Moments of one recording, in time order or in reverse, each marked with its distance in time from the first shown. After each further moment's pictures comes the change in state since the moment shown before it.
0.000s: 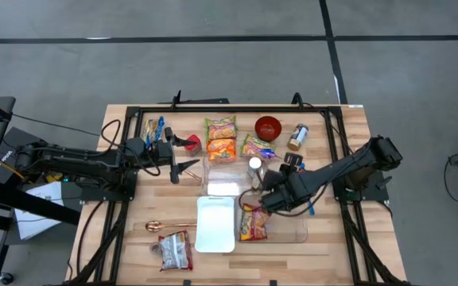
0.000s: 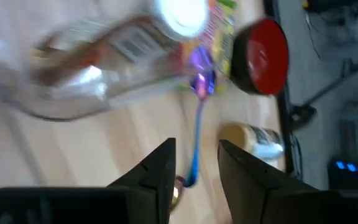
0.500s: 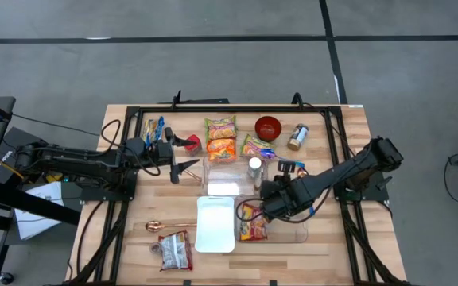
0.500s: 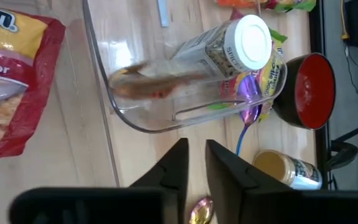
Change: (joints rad) left arm 0.000 0.000 0.000 0.002 0.000 0.000; right arm 0.051 0.000 0.000 0.151 -0.080 -0.130
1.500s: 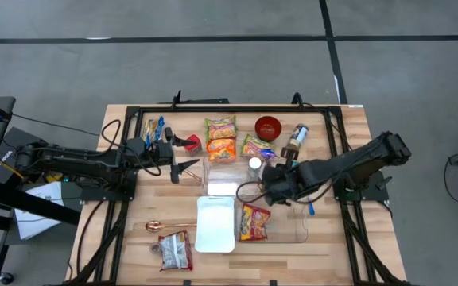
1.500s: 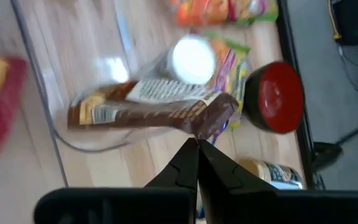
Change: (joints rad) left arm 0.001 0.000 0.000 -0.012 -0.010 0.000; right arm -0.093 -0.097 0.001 0.012 0.030 -0.062
